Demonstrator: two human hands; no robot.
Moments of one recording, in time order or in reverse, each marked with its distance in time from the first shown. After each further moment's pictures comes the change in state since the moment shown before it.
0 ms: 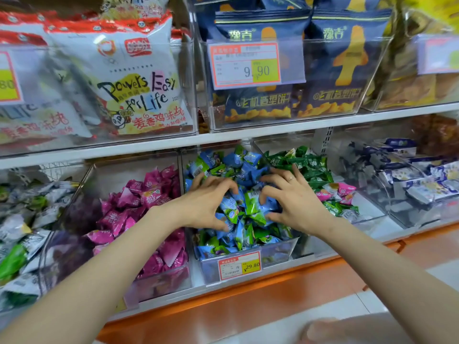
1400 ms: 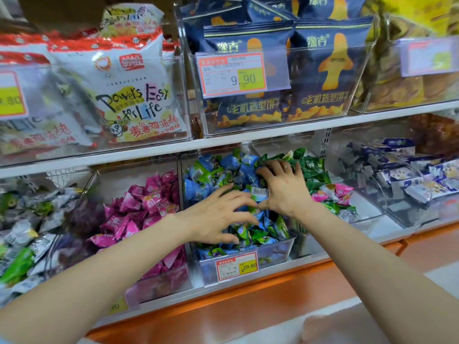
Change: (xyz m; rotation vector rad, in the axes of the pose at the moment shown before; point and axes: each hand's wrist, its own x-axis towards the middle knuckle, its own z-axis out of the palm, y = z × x) left_hand 0.005 0.017 0.014 0.308 0.117 0.442; right_hand 0.030 0.000 0.002 -0.097 -0.085 0.316
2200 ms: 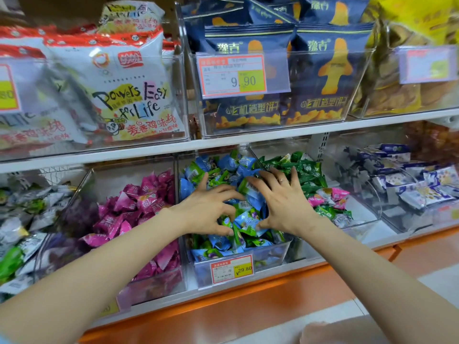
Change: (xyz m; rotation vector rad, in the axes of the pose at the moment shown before) left_hand 0.001 -0.009 -0.007 -0.035 -0.176 -0.249; right_hand -0.022 -0.004 -0.006 -0.115 -0.074 -0.157
